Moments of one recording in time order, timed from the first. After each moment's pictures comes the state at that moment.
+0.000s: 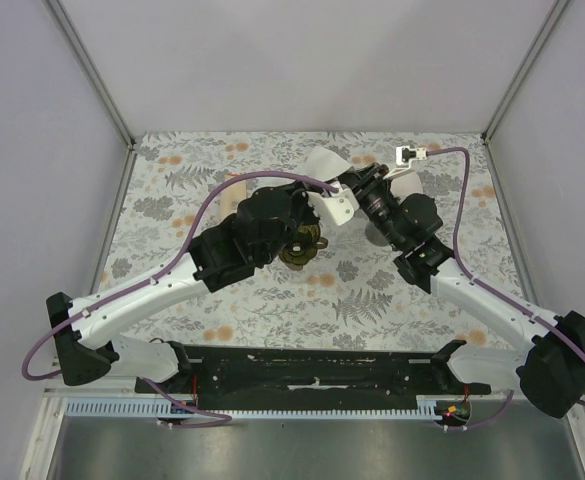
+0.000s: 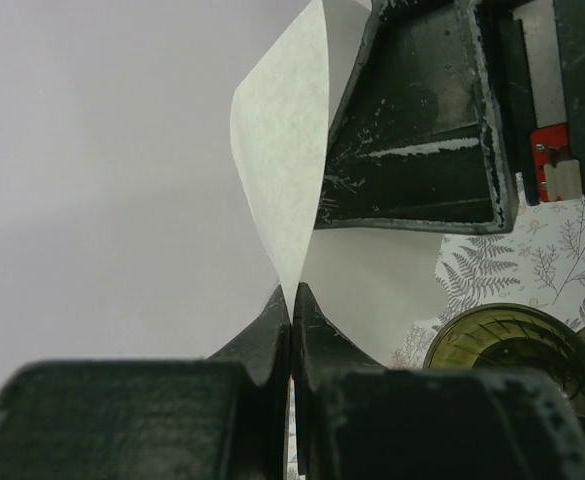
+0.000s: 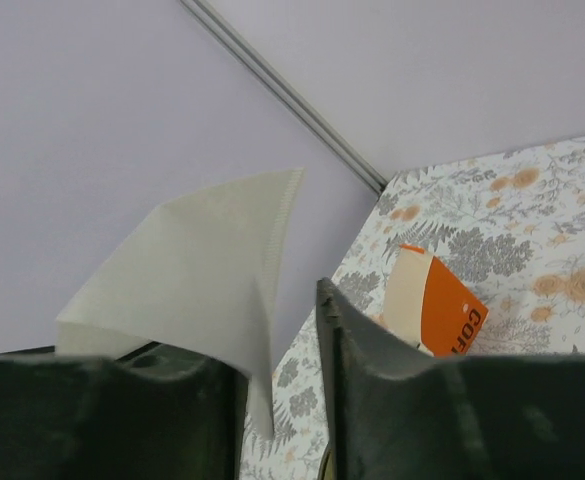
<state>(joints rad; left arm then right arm) -1.07 1.30 1.35 -0.20 -0.52 0.80 0.64 1.19 0.84 0.59 0.02 0.79</state>
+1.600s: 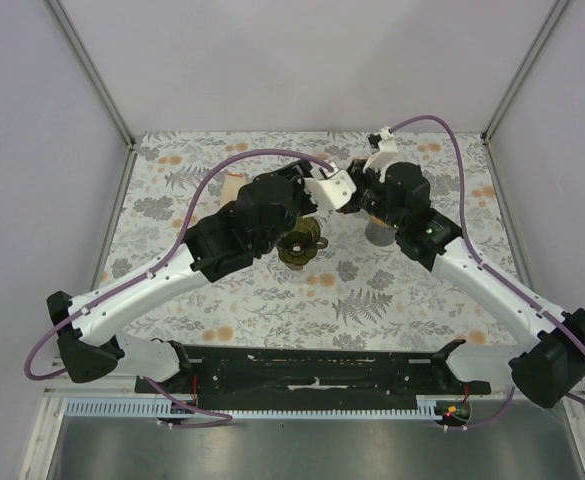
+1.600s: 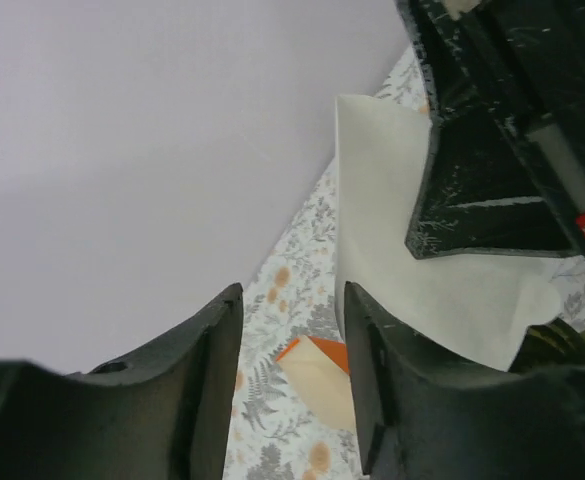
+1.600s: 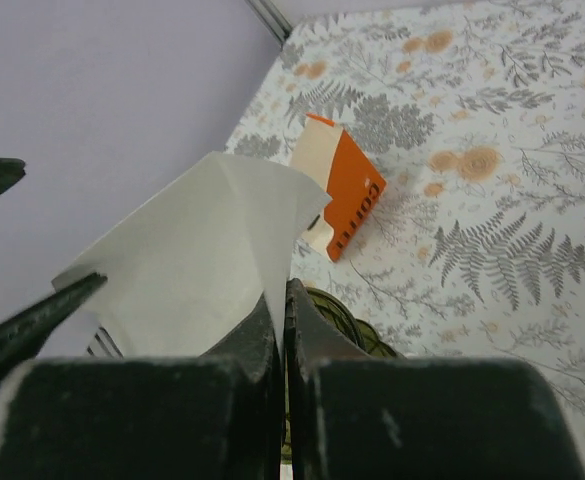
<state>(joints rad) -1.05 1.34 1.44 -0.27 -0.55 0.76 0.61 1.23 1.04 0.10 -0.12 0.61</state>
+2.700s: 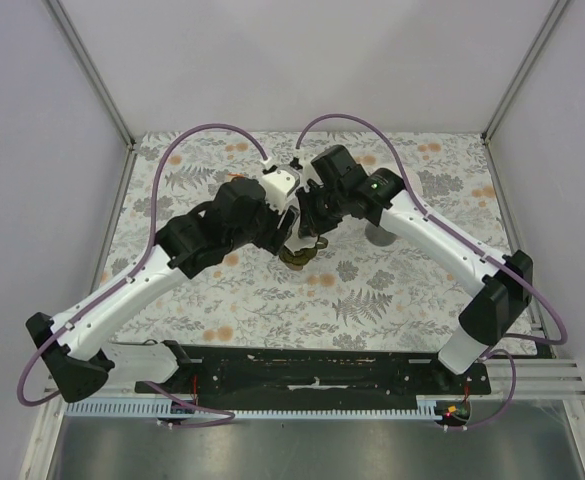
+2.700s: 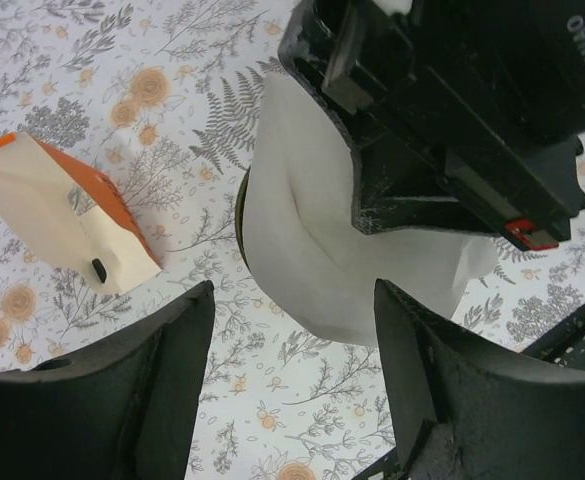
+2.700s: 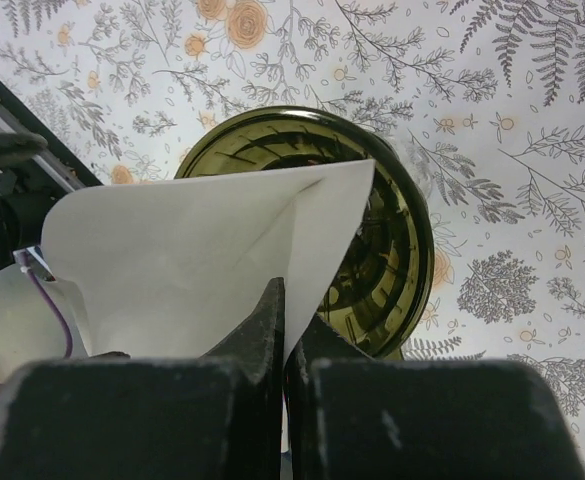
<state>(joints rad) -0.85 1.22 1.34 -0.71 -0.17 -0.03 0.74 1.65 1.64 -0.85 -0.24 0.29</state>
